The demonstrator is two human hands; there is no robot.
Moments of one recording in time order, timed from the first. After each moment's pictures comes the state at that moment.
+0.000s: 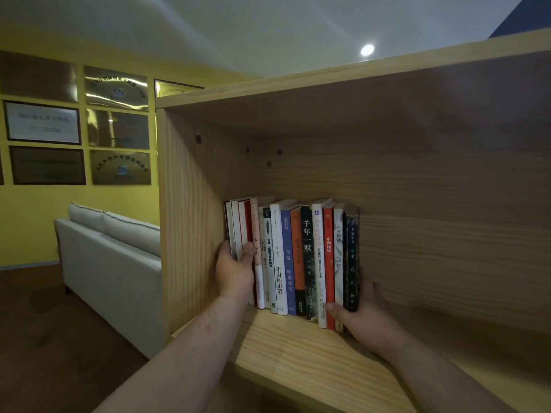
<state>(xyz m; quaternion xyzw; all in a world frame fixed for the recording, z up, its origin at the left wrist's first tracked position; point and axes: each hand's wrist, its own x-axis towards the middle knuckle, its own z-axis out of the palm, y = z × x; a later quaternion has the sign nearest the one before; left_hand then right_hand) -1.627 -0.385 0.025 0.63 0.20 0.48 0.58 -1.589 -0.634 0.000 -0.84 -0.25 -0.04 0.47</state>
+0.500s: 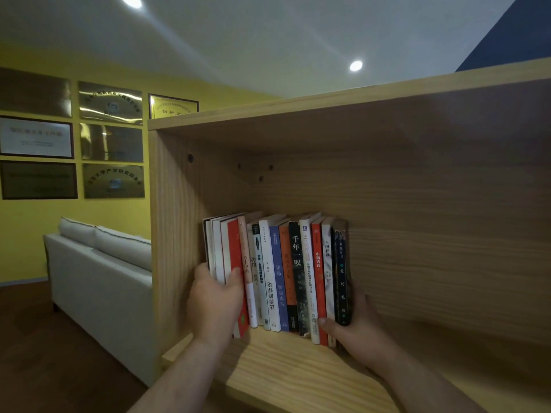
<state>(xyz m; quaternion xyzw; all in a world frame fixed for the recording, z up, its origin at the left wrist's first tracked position) -1.680 -0.396 0.025 0.69 0.24 0.51 0.46 -1.591 -0.636 0.003 -0.83 -0.25 -0.05 0.50</state>
